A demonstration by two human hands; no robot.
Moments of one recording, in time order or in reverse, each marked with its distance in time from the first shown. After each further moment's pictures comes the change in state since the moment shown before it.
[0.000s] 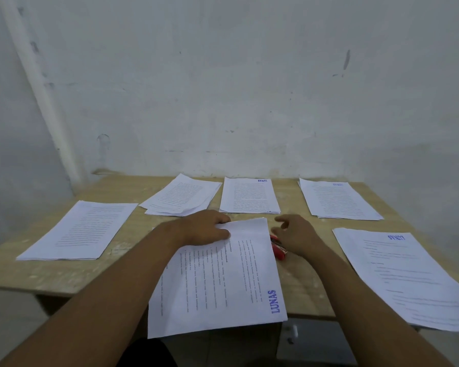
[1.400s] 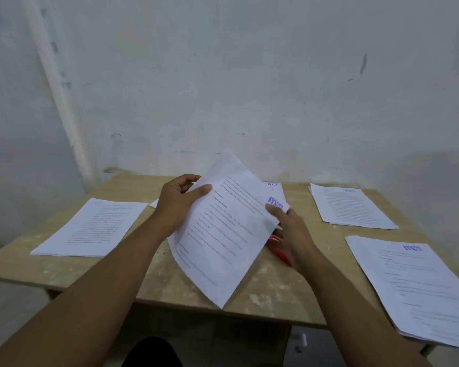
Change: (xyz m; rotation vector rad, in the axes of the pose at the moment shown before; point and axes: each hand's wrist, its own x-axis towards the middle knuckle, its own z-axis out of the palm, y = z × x) left_hand -0.019 -0.039 -0.037 -0.919 0.749 -0.017; right_hand -0.029 -0.055 0.012 1.076 -0.132 0.112
